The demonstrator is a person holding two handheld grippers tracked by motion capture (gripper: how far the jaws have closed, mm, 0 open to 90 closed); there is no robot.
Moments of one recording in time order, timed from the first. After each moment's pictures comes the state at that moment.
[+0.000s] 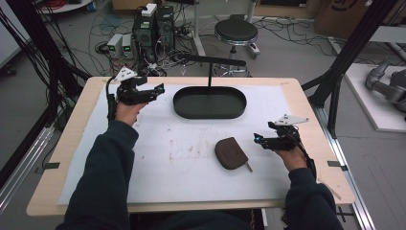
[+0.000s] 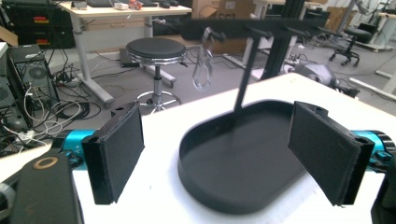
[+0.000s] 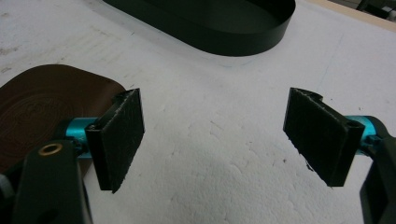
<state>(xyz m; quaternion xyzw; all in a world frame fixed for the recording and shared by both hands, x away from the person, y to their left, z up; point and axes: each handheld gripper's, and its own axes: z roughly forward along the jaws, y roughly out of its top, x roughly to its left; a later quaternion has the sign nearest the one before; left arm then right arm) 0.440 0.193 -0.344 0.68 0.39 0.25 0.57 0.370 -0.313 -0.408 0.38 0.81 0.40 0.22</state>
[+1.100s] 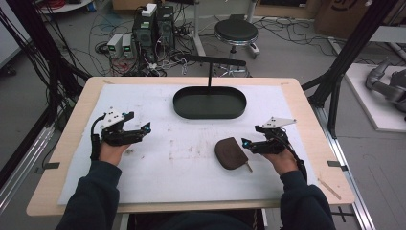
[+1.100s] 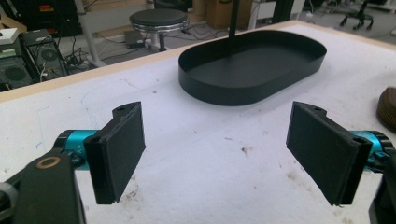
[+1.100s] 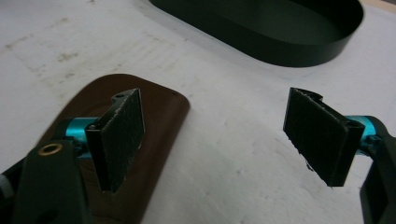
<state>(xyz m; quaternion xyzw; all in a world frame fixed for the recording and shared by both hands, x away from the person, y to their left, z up) 0.360 0.222 -0.408 0.72 0.38 0.27 0.52 0.359 -0.275 -0.406 0.36 0.82 0.41 0.17</state>
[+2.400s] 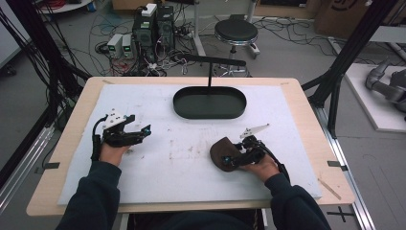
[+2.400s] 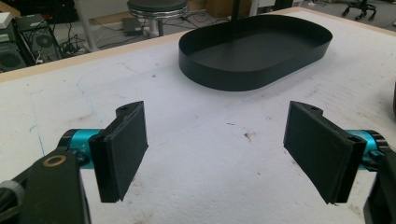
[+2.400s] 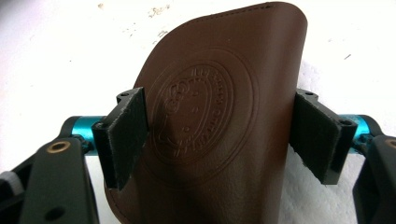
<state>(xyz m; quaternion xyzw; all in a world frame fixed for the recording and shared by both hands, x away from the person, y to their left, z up) 0.364 0.224 -0.416 0.72 0.39 0.25 0.51 0.358 -0.227 -0.443 0.33 0.86 0.39 0.00</state>
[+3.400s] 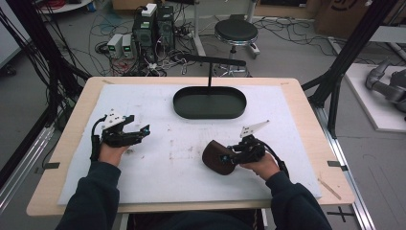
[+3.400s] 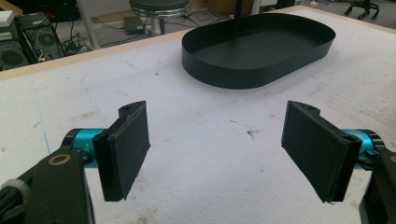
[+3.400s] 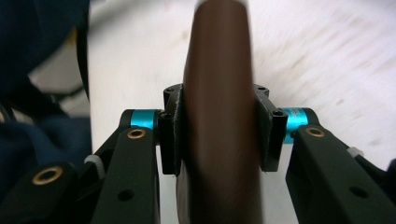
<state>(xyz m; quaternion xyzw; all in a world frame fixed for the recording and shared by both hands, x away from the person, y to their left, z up) 0.363 0.227 -0.417 0.72 0.39 0.25 0.51 0.354 -0.219 -0.424 0.24 0.86 0.44 -0.08</state>
